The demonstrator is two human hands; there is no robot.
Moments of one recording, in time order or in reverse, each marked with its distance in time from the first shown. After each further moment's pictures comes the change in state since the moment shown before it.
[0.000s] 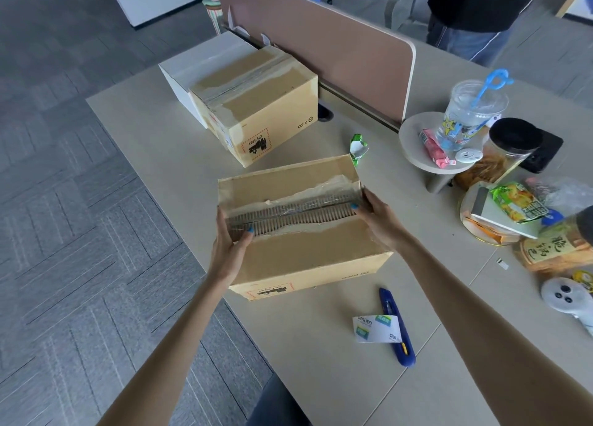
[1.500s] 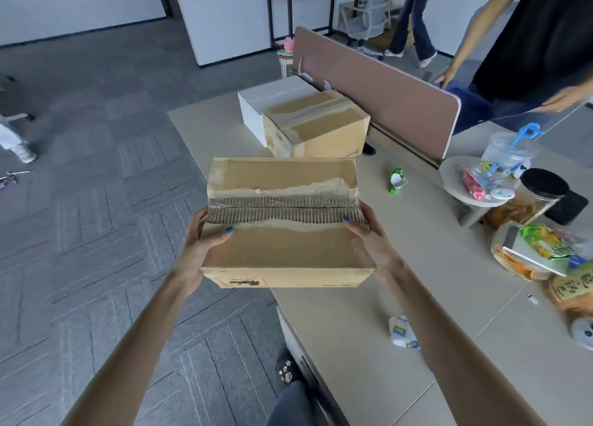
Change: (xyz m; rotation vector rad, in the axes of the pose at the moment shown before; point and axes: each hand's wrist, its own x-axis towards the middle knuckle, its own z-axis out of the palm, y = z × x) left_hand -0.092 -0.013 -0.167 -0.559 0.038 0.026; right_hand -0.097 -0.099 0.099 0.527 -0.086 -0.144
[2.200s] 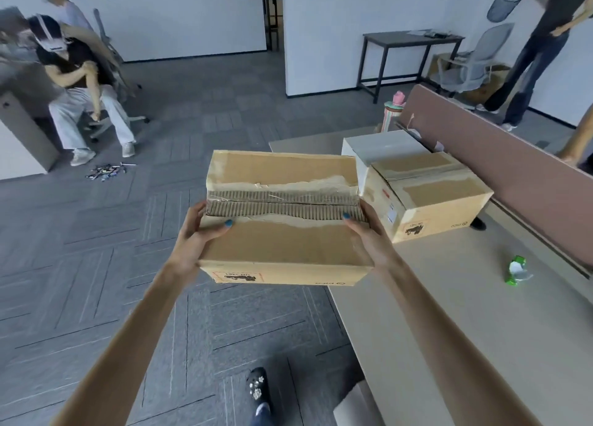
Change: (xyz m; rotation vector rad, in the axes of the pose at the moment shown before) left_hand 0.038 0.098 -0.213 -0.101 0.266 0.127; right_hand 0.115 -0.065 0.251 -0.038 -0.242 -0.095
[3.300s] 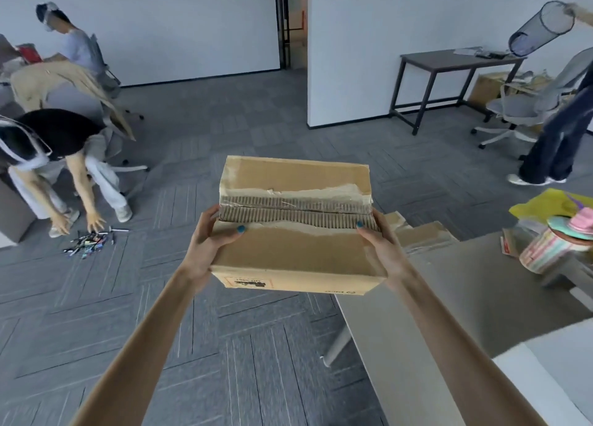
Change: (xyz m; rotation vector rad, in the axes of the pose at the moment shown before) left_hand 0.773 0.101 -0.142 0.021 -0.031 0.030; right_hand 0.751 0.013 0.244 0.008 0.012 0.086
